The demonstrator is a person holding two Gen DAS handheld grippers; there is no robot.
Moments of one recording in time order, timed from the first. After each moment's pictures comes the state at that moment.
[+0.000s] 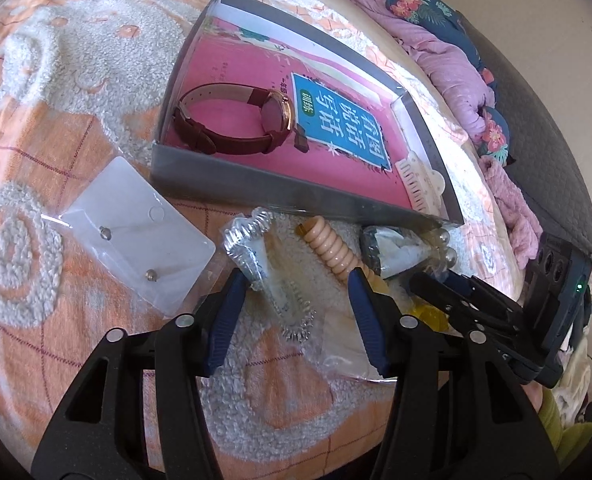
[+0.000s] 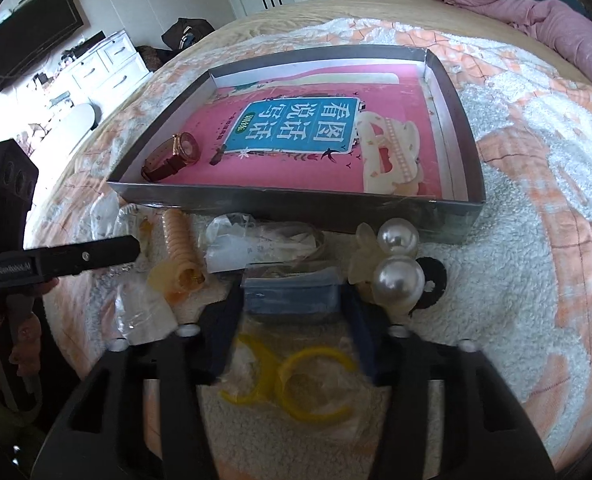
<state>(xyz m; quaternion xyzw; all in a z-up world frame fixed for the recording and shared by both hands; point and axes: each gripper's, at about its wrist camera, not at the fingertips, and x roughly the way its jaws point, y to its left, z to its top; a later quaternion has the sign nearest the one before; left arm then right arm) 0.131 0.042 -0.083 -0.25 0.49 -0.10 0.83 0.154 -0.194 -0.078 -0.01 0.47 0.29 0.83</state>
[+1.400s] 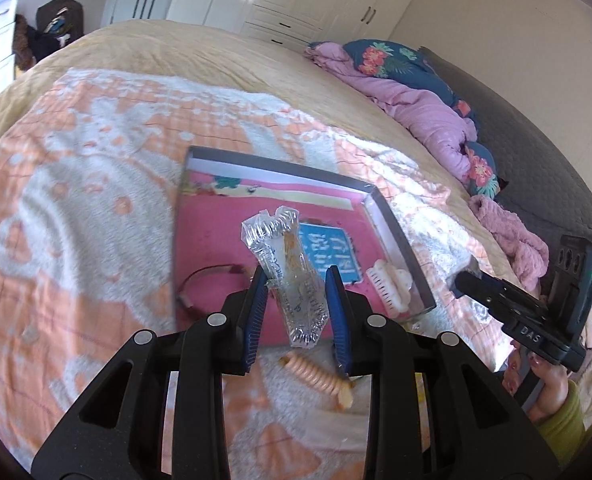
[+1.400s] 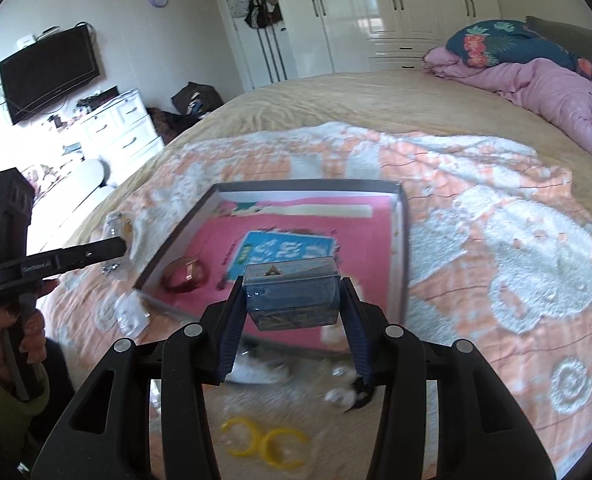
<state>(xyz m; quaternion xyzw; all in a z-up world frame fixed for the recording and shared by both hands) 0.159 0.049 0.009 -0.18 0.38 -0.09 0.90 0.180 -0.225 0.012 0.01 0.36 0.28 0.89</state>
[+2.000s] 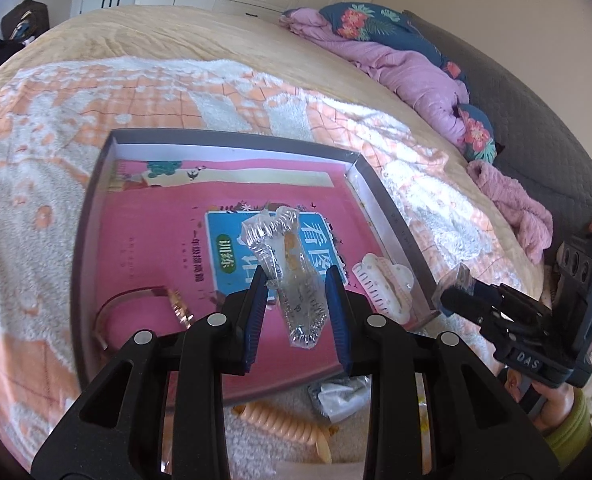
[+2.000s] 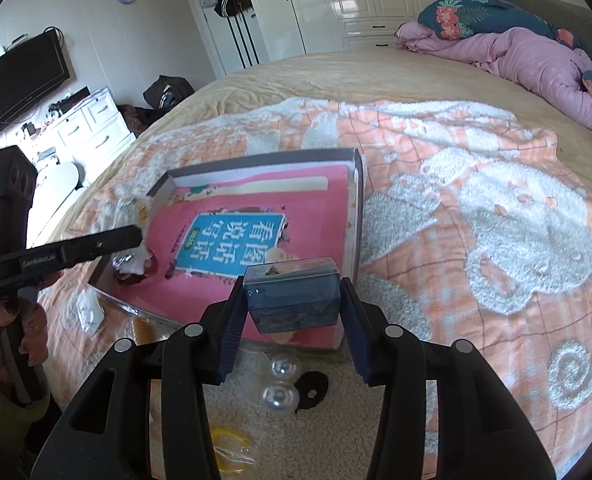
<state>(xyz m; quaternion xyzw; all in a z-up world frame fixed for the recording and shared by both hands) 0.220 -0.001 -0.027 -0.14 0.42 -0.13 0.89 0.206 -0.248 -0.029 0.02 0.39 0.25 0.89</state>
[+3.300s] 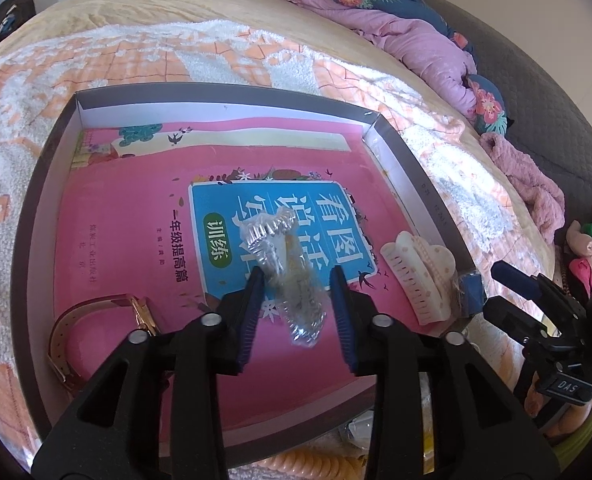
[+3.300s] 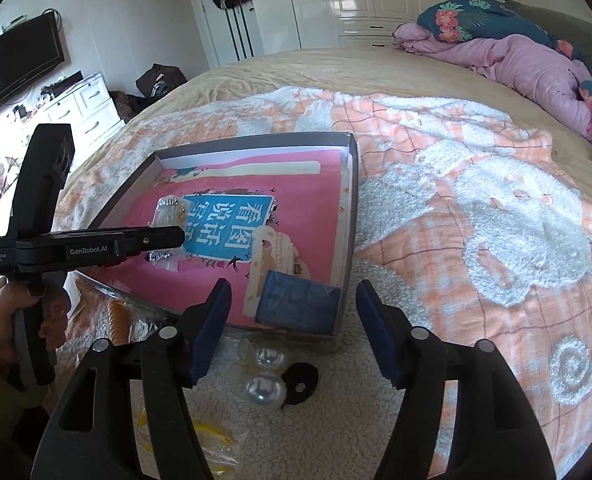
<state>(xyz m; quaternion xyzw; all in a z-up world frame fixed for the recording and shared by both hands) 0.248 -0.010 -0.068 -0.13 0.46 -0.14 0.87 0.202 -0.244 -0.043 0.00 0.39 0.23 0.89</state>
